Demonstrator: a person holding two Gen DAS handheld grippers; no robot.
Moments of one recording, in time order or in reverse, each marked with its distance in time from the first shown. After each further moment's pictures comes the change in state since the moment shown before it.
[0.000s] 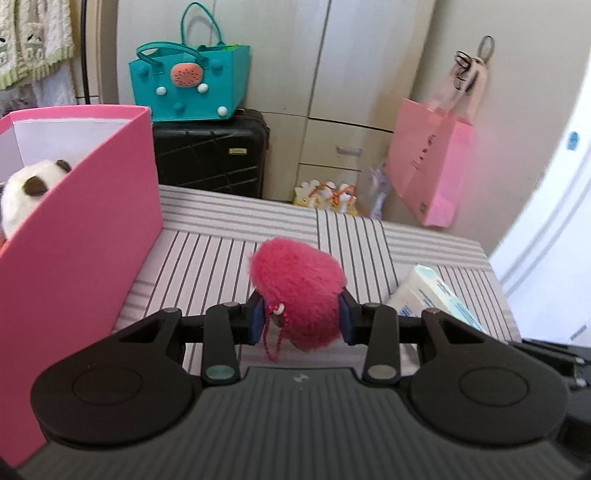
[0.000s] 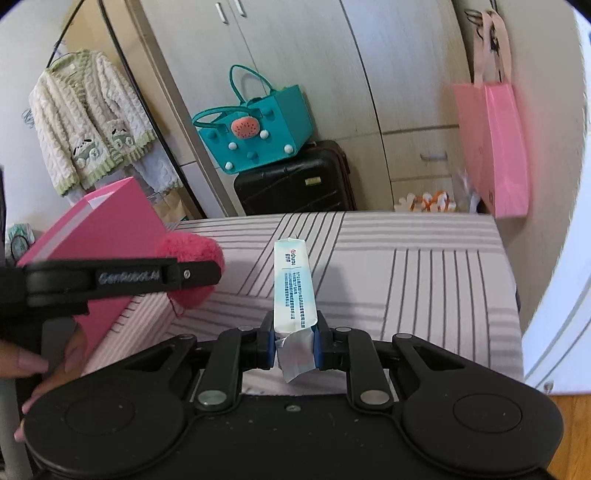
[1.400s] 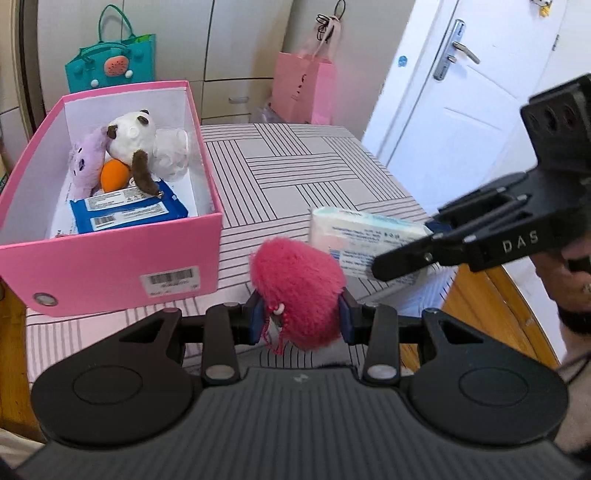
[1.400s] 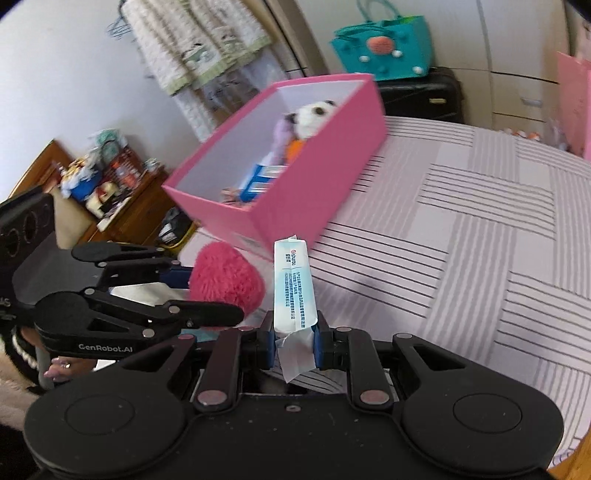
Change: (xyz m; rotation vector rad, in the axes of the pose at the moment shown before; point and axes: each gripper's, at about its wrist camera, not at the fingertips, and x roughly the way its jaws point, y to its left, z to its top) left arm -0.232 0.136 -0.077 0.276 0.178 -0.373; right arm -0.113 0.196 -0.049 -0.124 0.317 0.243
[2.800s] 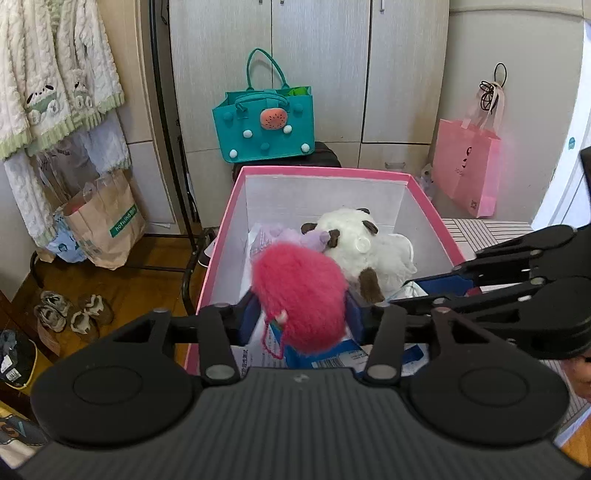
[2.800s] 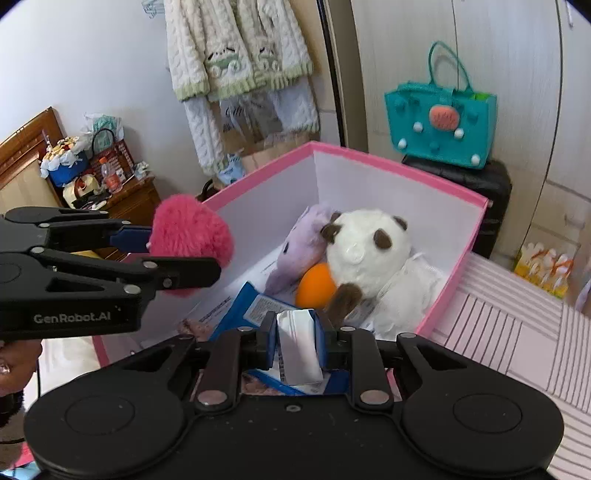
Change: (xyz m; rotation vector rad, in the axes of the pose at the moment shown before) left arm 0.023 0.136 0.082 -0.116 -0.195 0.453; right arm 0.143 0.025 0.141 -0.266 -0.141 -0.121
